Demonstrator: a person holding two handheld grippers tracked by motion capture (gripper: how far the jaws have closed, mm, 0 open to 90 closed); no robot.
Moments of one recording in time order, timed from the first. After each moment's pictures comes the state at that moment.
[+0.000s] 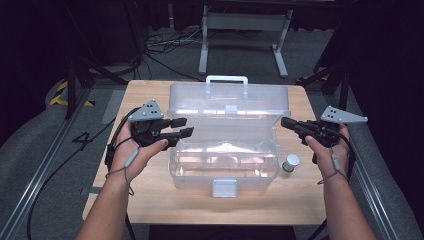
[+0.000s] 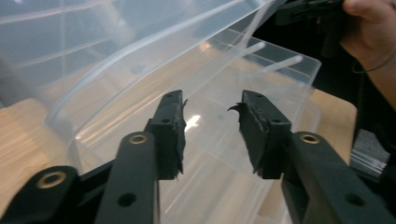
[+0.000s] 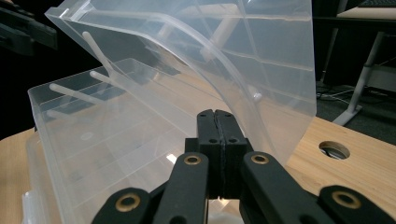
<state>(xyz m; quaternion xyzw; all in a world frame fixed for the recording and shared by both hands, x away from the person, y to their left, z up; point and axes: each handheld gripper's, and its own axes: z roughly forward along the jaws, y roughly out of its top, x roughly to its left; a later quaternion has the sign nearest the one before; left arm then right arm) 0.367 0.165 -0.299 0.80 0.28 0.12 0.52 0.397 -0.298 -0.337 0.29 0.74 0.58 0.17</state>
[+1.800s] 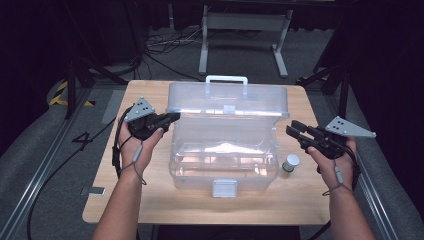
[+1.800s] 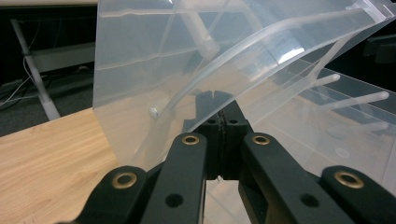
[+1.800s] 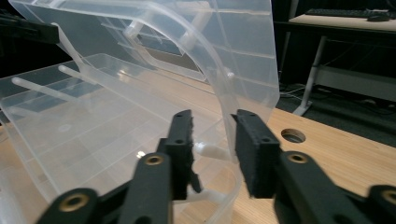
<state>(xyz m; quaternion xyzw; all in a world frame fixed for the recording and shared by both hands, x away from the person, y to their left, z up) 0.394 0.181 -0.329 0.73 0.34 0.19 0.56 0.365 -0.297 -0.340 0.34 0.72 0.55 0.25</state>
